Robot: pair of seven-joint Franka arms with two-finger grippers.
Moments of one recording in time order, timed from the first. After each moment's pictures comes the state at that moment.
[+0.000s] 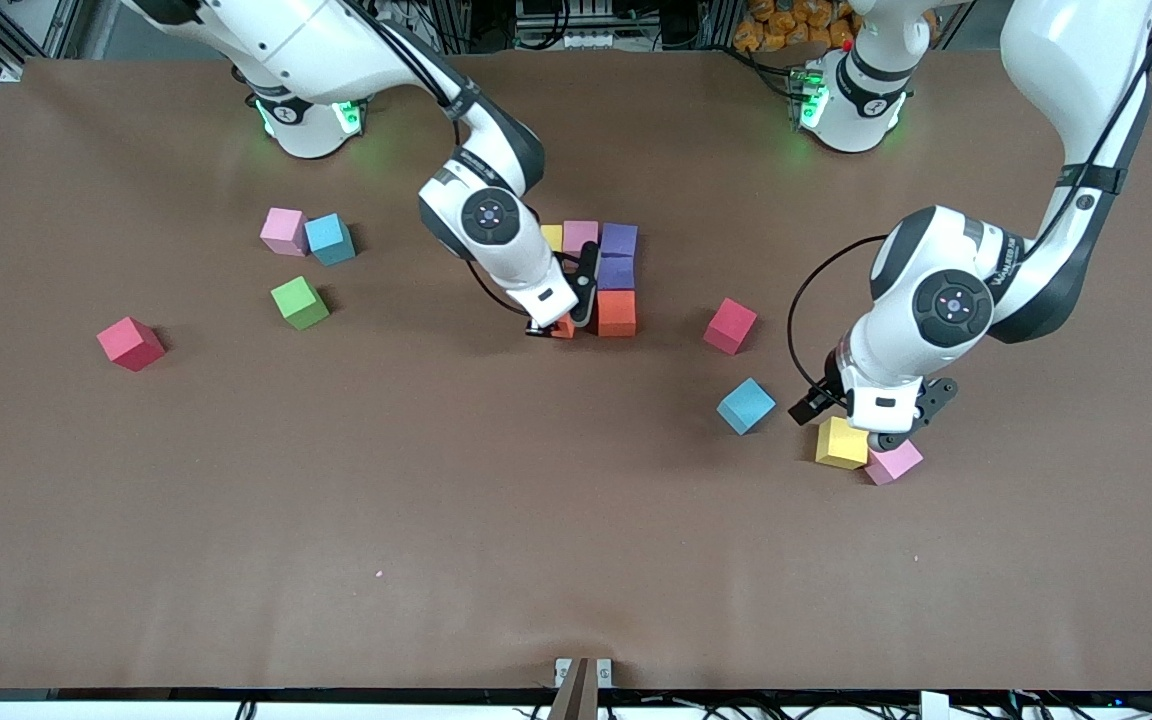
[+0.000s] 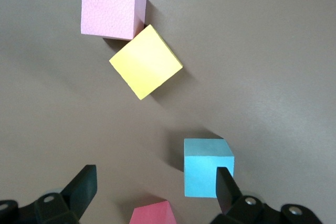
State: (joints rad) left arm 0.22 0.45 -0.57 -1.80 0.25 2.10 -1.14; right arm 0.48 0.59 0.35 -1.87 -0.04 2.48 -0.58
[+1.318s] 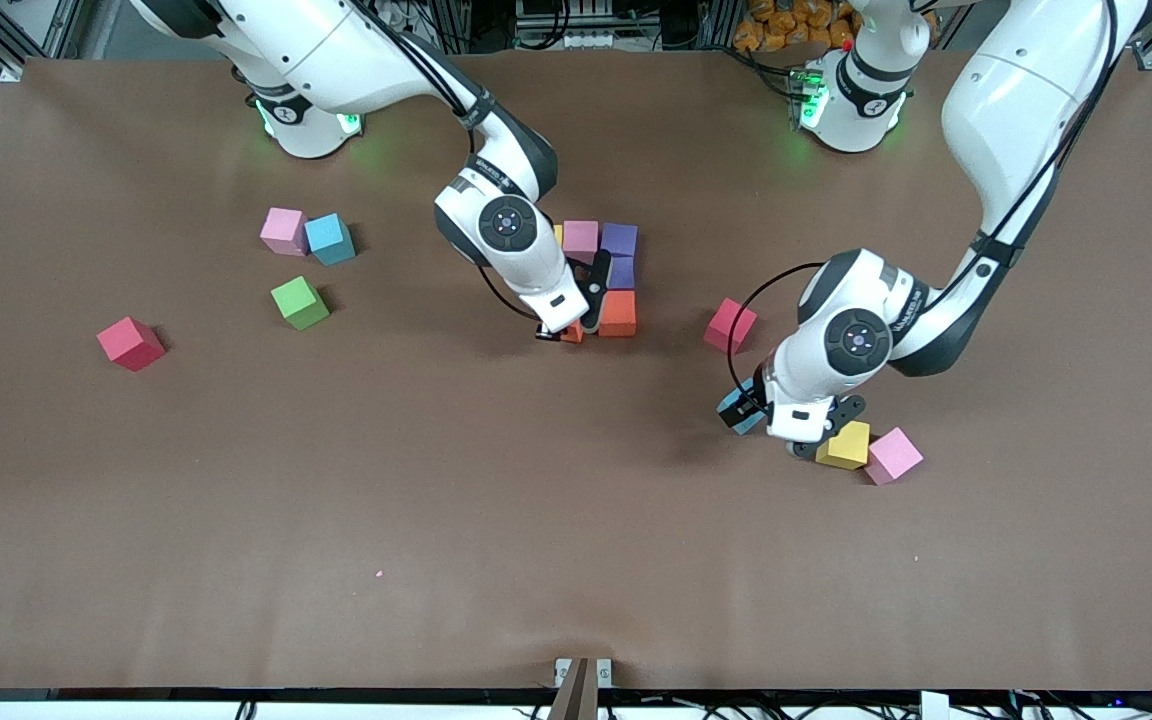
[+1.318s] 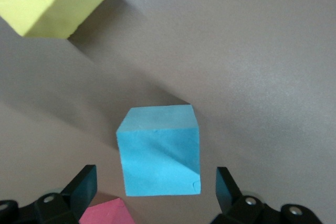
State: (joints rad) left arm 0.12 0.65 -0.58 -1.79 0.30 2.26 -1.20; right arm 0.52 0.62 0.33 -1.84 -0.04 2.48 -0.54
